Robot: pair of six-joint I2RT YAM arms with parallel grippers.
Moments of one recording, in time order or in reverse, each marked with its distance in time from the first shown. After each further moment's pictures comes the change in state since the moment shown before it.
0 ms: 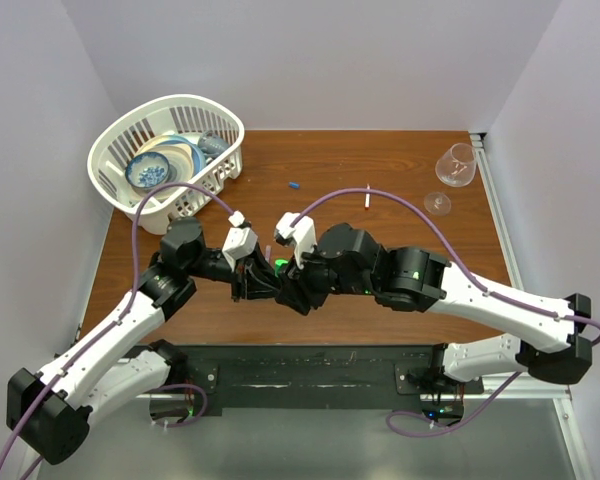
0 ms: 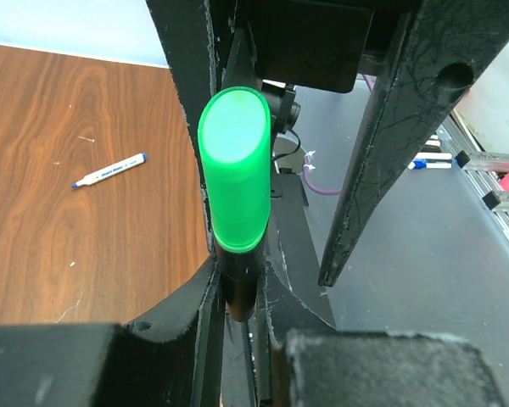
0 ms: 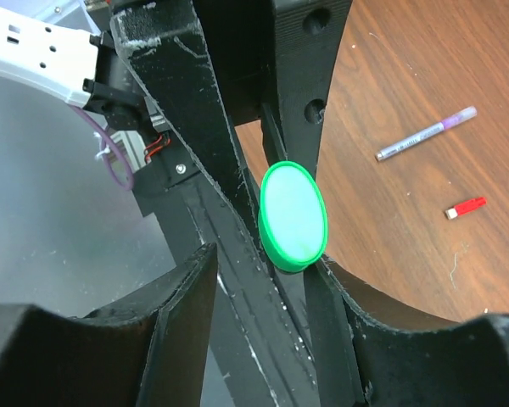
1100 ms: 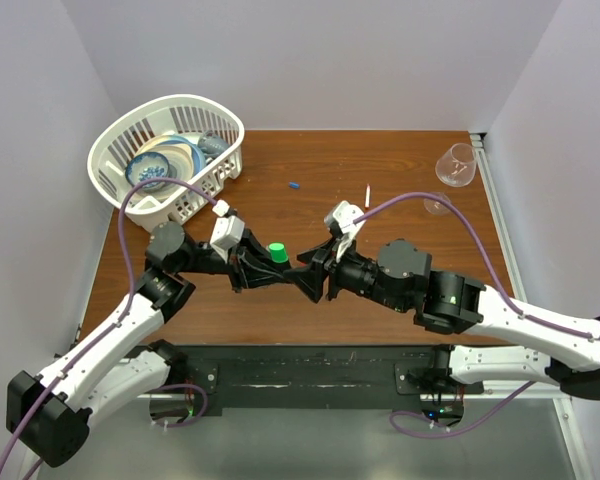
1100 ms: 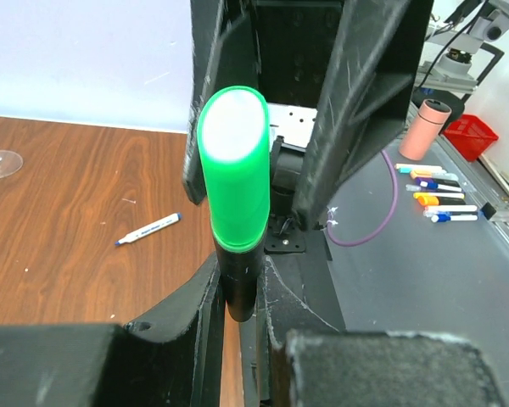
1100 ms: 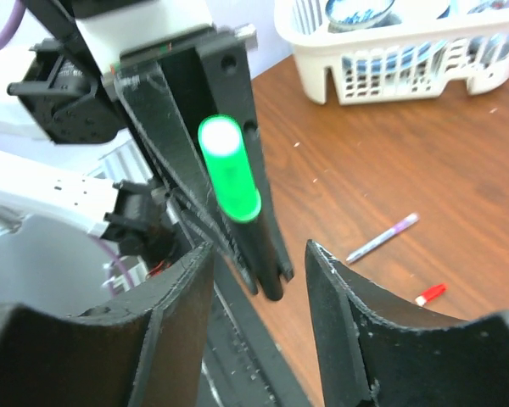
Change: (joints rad) left arm 0.007 -0.016 -0.021 0.315 -0.070 -0.206; right arm 0.019 -0.259 -0.270 0.429 0.217 0.009
